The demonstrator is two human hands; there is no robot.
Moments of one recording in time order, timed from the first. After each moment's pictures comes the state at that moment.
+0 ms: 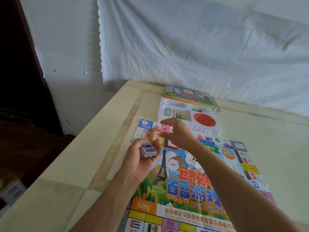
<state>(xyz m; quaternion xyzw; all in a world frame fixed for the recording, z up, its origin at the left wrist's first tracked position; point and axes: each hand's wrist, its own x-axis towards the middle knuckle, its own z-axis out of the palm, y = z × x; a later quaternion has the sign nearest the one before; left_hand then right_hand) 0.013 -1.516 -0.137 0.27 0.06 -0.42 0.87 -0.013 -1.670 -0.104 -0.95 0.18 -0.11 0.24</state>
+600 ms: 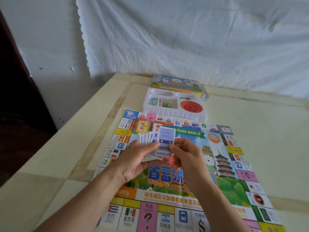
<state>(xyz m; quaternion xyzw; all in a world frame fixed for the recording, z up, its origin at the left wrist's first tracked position) -0.025 -1.525 -0.141 0.48 -0.20 -0.49 0.70 -0.143 -1.633 -0.132 -0.64 0.28 -0.25 0.67</state>
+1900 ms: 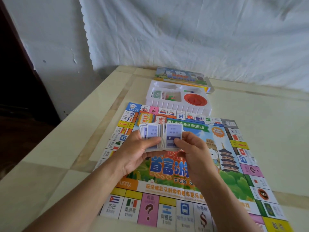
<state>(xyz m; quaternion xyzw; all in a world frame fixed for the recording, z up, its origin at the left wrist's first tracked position) -0.028 -1.525 -0.141 0.52 -0.19 -0.44 0.71 -0.144 -1.635 -0.134 -0.61 0.29 -0.23 0.70</state>
